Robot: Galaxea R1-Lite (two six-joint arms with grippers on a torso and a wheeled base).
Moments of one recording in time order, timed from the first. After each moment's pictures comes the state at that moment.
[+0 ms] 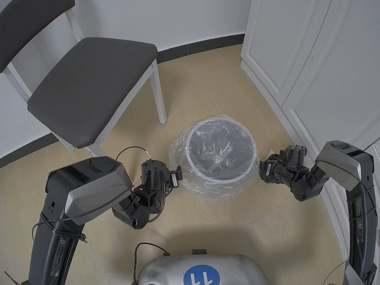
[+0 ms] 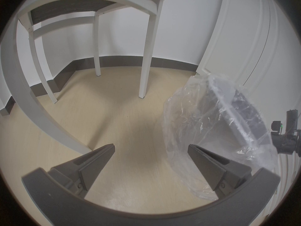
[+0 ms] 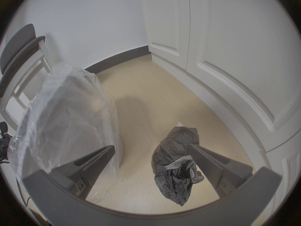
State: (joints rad) left arm -0.51 2.56 -1.17 -1.10 0.38 -0.32; right arm 0.14 2.53 -1.20 -1.02 -0.07 0.14
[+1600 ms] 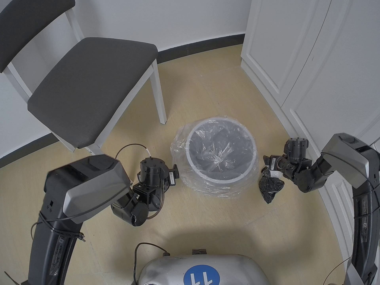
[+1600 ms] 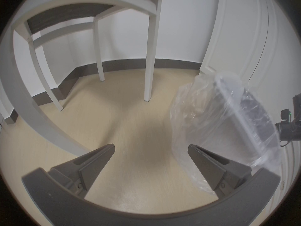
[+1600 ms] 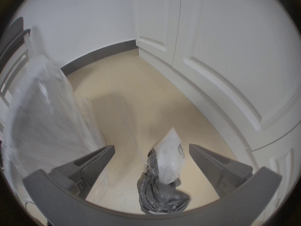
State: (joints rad) left arm -0.49 2.56 -1.20 -1.06 0.43 -0.26; right arm 0.14 2.46 -1.23 -0.86 -0.21 0.14
